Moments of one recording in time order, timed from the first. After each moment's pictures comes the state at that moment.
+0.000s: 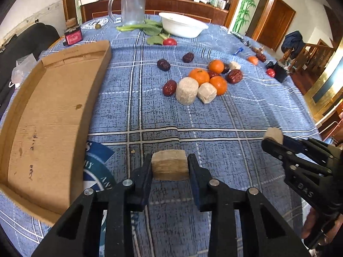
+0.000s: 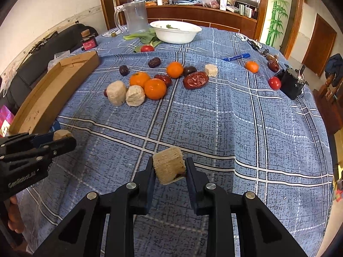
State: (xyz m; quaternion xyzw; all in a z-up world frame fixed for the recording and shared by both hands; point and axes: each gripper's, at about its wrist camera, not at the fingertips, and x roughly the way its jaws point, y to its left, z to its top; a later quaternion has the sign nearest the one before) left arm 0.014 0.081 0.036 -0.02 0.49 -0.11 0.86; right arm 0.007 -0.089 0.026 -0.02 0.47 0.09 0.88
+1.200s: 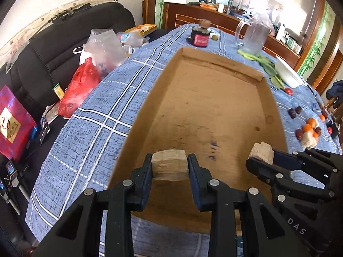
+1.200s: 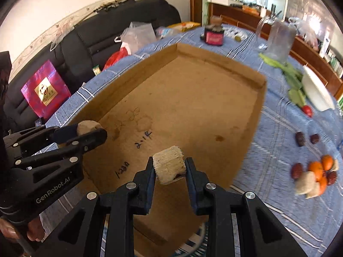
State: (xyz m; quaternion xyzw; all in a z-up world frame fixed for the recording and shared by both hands) left arm 0.013 0.323 0.038 -0.09 0.47 0.07 0.88; right arm 0.057 0.203 0.031 -0.11 0.48 0.28 0.83
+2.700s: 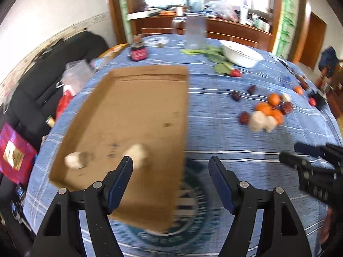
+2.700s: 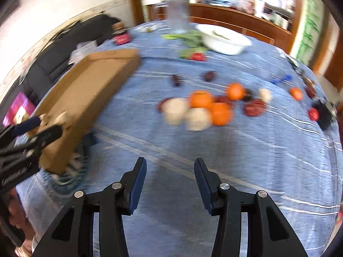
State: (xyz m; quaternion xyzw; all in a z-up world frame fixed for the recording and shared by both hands) left arm 0.012 0.145 0.069 0.01 0.44 0.04 0.90; right arm 0.043 -0.030 0.038 -0.03 0.48 0.15 0.86
